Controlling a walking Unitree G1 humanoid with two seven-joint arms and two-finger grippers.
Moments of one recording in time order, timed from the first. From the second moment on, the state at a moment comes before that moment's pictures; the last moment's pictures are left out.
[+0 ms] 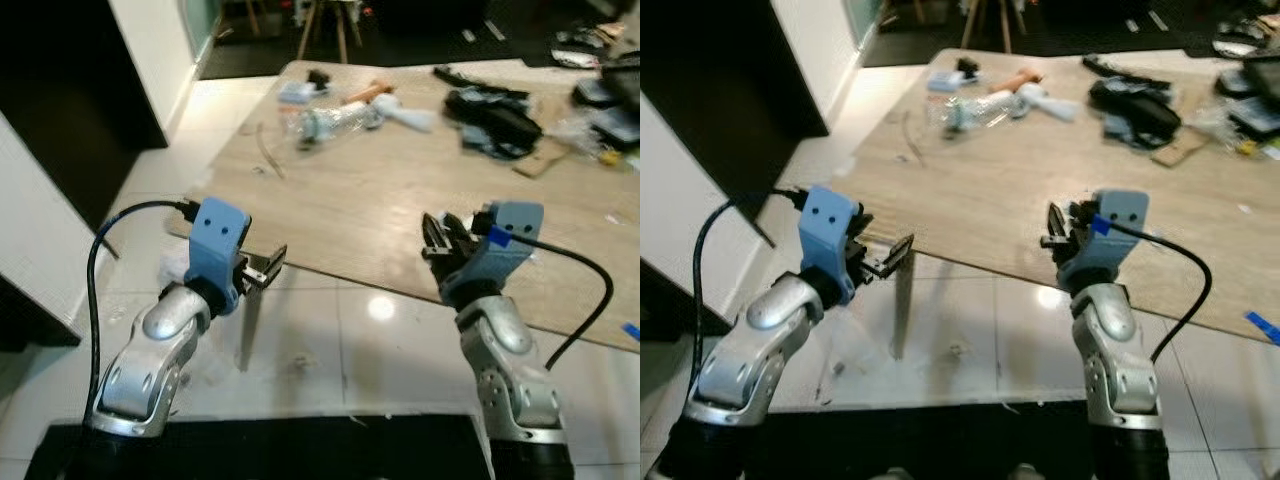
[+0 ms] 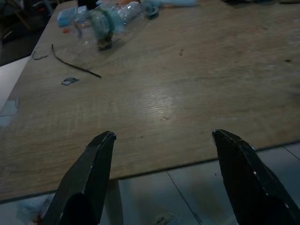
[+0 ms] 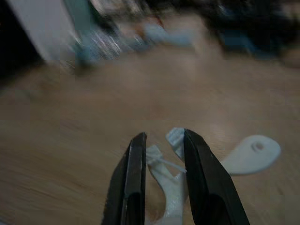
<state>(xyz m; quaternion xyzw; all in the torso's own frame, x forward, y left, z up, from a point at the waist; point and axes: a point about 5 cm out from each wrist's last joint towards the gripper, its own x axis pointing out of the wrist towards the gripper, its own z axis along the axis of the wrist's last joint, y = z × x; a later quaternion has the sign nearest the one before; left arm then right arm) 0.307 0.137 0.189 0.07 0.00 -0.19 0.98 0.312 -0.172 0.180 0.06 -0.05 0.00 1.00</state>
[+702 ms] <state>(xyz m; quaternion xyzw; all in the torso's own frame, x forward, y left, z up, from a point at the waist) 0.318 0.158 0.171 0.03 0.01 -0.08 1.00 0.316 -0.158 0.200 0.01 -0.11 0.02 0.99</state>
